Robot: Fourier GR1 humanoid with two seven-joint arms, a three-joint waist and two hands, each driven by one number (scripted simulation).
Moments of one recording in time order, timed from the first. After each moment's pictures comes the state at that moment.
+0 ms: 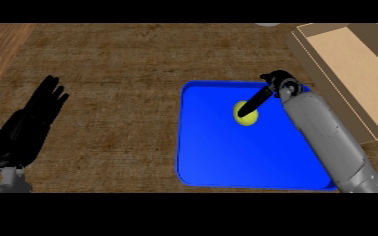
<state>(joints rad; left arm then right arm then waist) -0.02 0.35 0.09 -1.64 0.34 0.01 0.24 -0.69 -0.31 0.30 -0.97 -0.02 0.11 1.09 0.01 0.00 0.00</state>
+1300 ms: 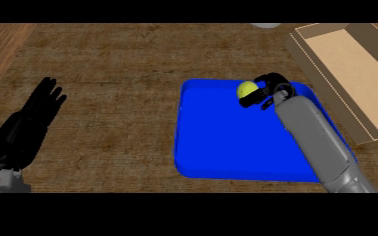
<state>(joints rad) -0.01 0.31 0.14 -1.65 0.30 -0.04 0.25 -0.68 -0.24 0.24 -0.92 0.18 0.11 0.99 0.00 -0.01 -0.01</state>
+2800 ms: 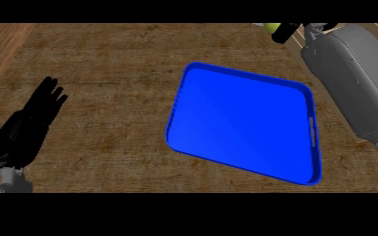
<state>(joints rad) -0.02 0.29 0.16 -1.63 0.28 -0.06 0.26 -1.06 -0.47 0.35 -0.94 0.70 -0.02 0.68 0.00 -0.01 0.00</state>
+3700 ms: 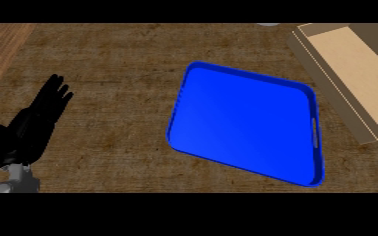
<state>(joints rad) -0.04 0.26 0.15 -1.63 0.25 -0.06 0.27 -1.03 -0.68 0.13 -0.92 0.81 0.00 0.66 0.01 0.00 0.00</state>
